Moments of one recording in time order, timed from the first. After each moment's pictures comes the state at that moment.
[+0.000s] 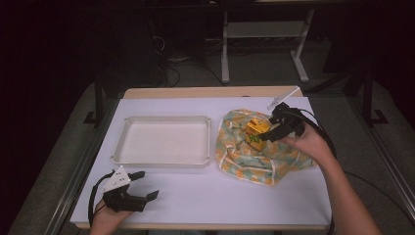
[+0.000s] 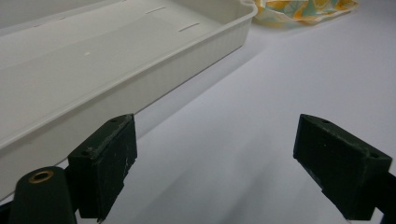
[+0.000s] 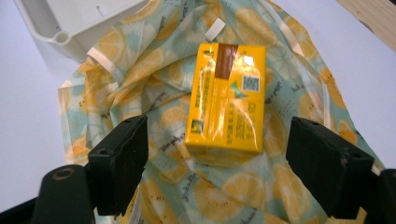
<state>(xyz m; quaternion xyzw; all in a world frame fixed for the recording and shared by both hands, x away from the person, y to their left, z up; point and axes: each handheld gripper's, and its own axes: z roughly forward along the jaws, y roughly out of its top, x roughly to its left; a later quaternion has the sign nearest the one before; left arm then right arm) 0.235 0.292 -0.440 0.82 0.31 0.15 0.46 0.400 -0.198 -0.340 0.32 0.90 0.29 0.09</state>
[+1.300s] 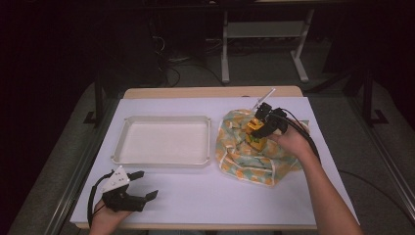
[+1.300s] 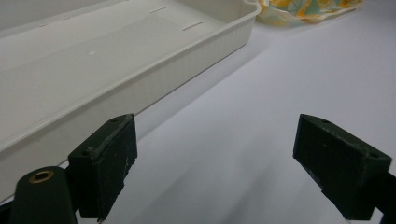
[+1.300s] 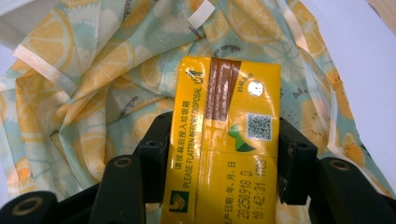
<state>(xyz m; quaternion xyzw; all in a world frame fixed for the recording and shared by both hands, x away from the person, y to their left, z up) 0.235 0.294 -0.440 0.82 0.32 0.15 0.46 0.421 -0.162 -0.361 0.32 0.92 0.21 0.11</state>
